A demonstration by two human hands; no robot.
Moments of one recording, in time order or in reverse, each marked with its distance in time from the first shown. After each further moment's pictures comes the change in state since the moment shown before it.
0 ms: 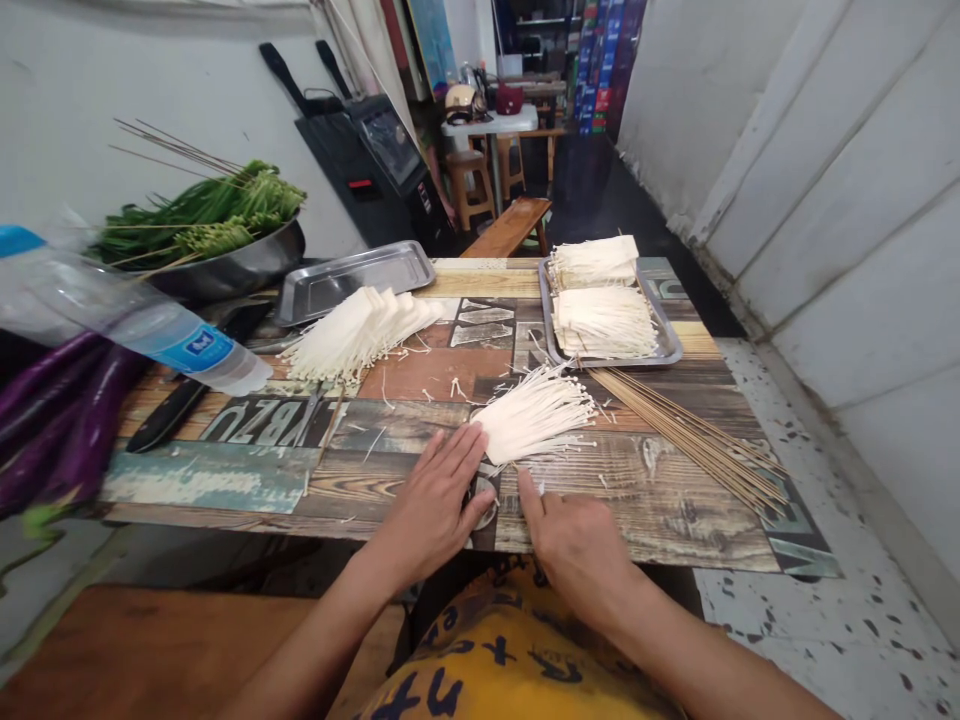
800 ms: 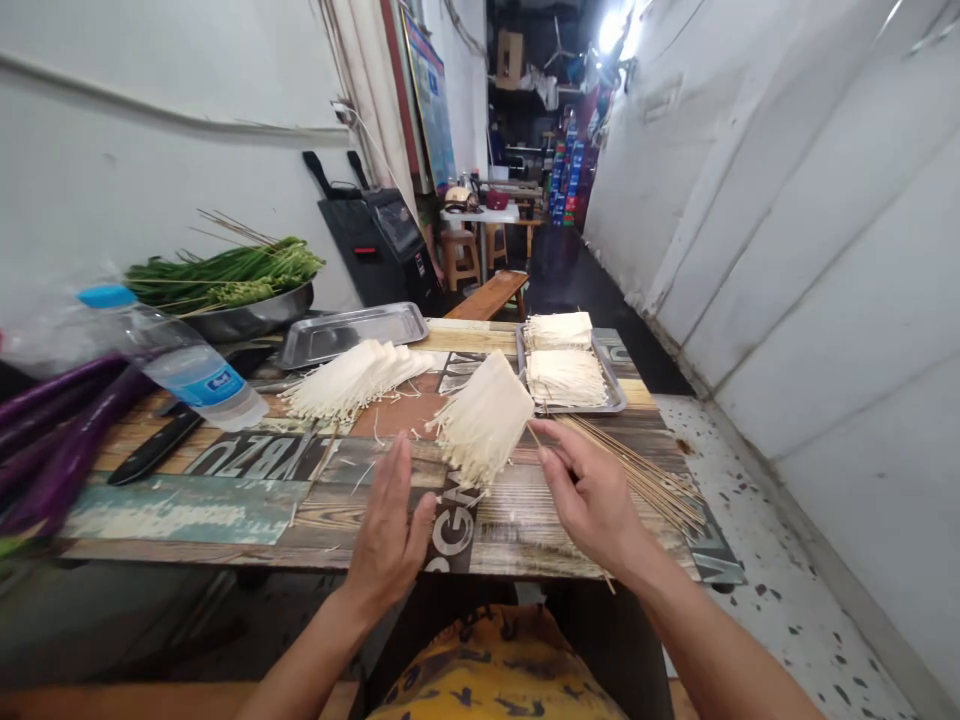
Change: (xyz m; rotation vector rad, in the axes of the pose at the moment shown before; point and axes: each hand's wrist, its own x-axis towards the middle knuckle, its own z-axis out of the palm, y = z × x) left_hand -0.010 0.003 -0.004 -0.225 0.610 -0.124; right_hand 0.026 0.059 -0.075 0.639 0.295 0.425
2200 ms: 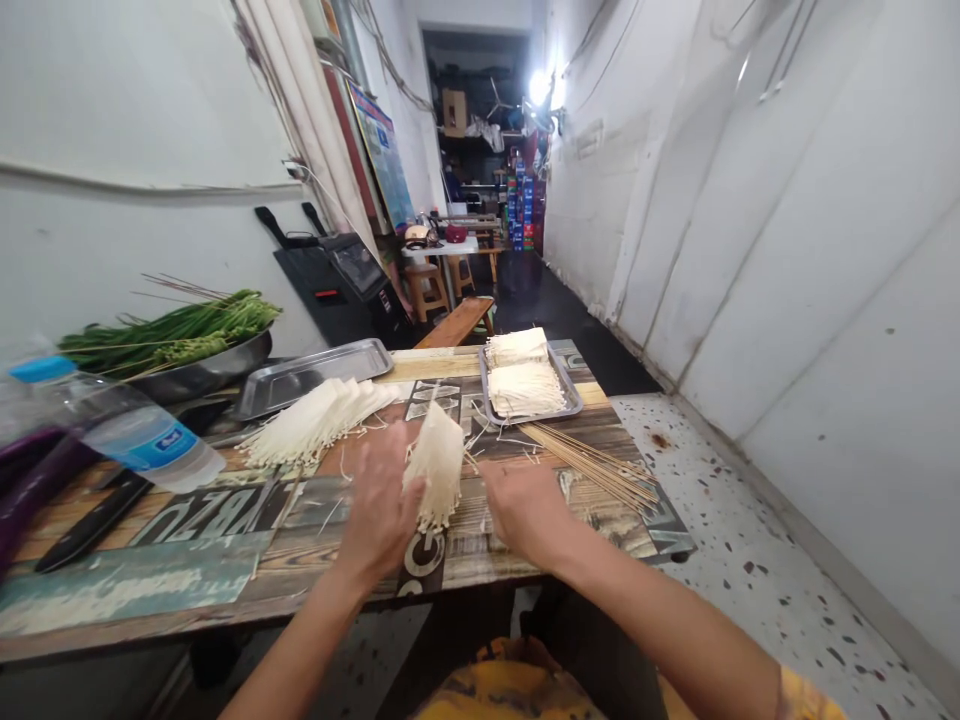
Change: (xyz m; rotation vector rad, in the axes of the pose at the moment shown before) left_hand 0.043 0.004 0.019 0.156 -0.046 0.156; right_hand -0.014 0.001 0.022 -0.484 -0.358 -0.070
